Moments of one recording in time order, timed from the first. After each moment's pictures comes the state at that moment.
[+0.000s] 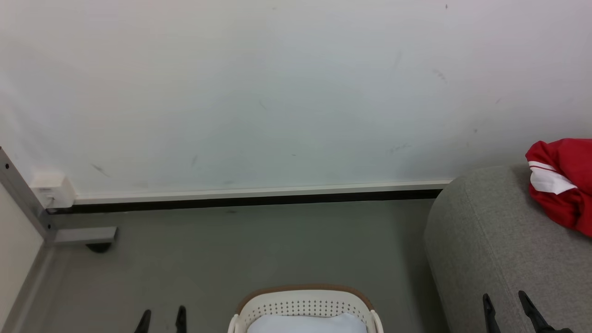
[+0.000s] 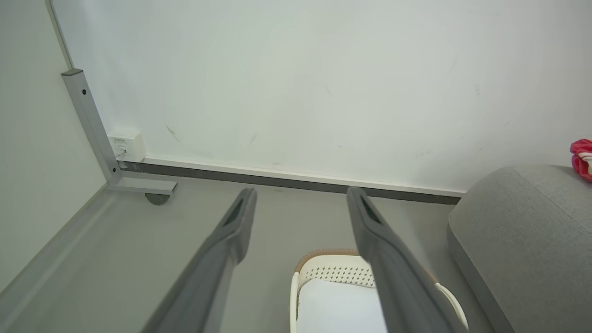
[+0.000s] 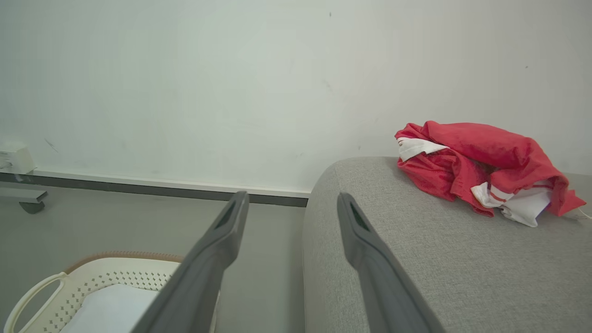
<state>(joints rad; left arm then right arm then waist) 0.09 0.15 -0.14 0.24 -0.30 0.09 -0.26 0.01 -0.05 -0.07 0.36 0.03 0.13 -0.26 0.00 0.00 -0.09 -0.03</state>
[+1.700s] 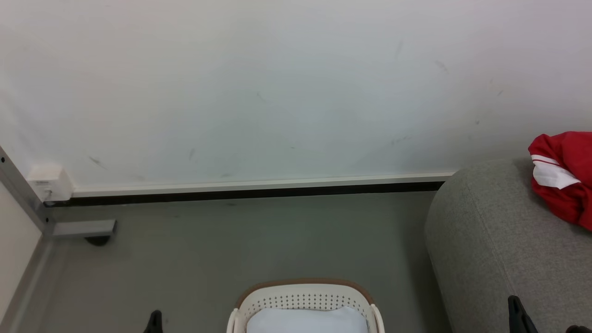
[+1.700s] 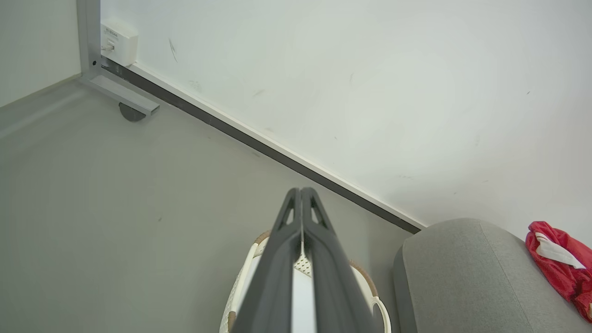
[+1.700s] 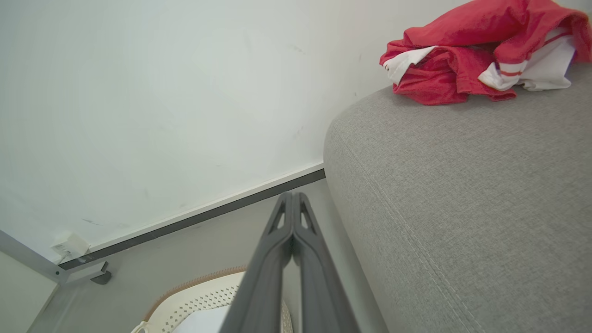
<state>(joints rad) 0.06 0.07 0.00 0.30 -0.59 -0.04 -0.16 0.01 -0.04 -0.06 0.38 0.47 0.13 -0.16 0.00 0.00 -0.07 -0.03</state>
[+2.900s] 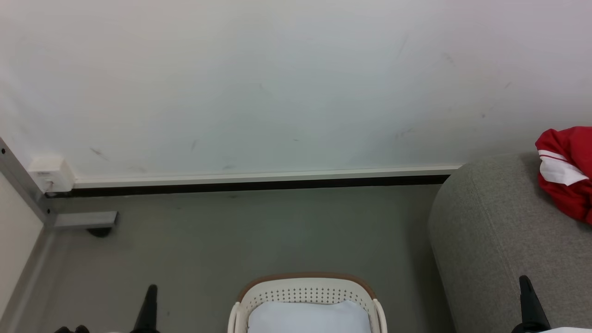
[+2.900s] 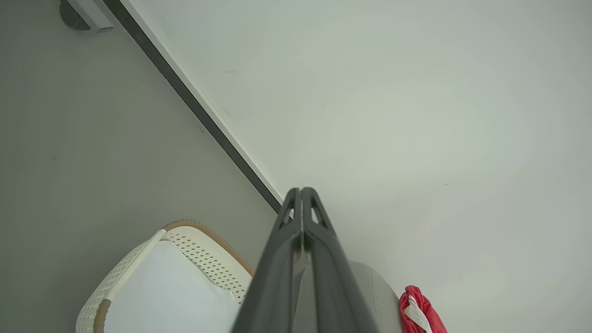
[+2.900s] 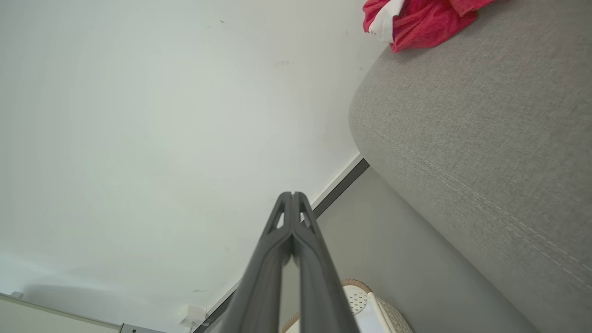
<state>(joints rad) -0.02 0.06 0.05 0.28 -1.06 -0.08 -0.03 -0.04 -0.04 -0.09 0.32 1.00 0.13 -0.03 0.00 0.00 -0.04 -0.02</state>
